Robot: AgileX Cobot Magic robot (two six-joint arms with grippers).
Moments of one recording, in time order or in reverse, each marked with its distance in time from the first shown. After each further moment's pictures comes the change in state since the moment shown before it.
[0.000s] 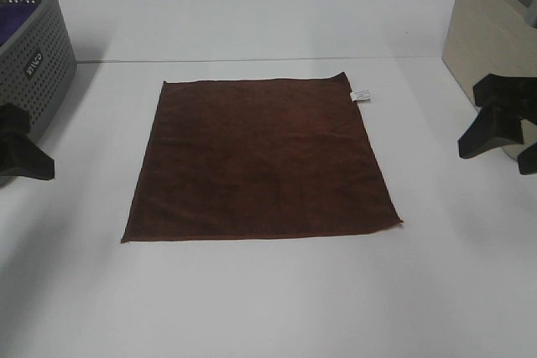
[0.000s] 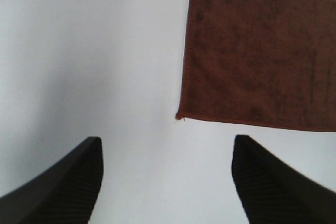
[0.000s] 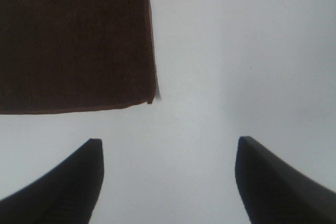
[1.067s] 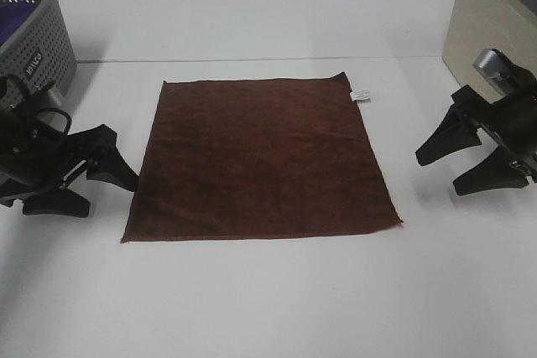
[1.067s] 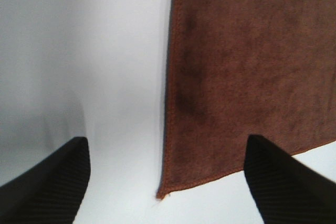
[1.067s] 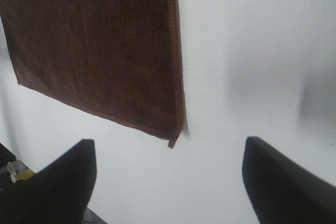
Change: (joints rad) left arm 0.000 0.580 -0.277 -0.373 0.097 0.462; right arm -0.210 0.587 -0.272 0.420 0.291 -0.525
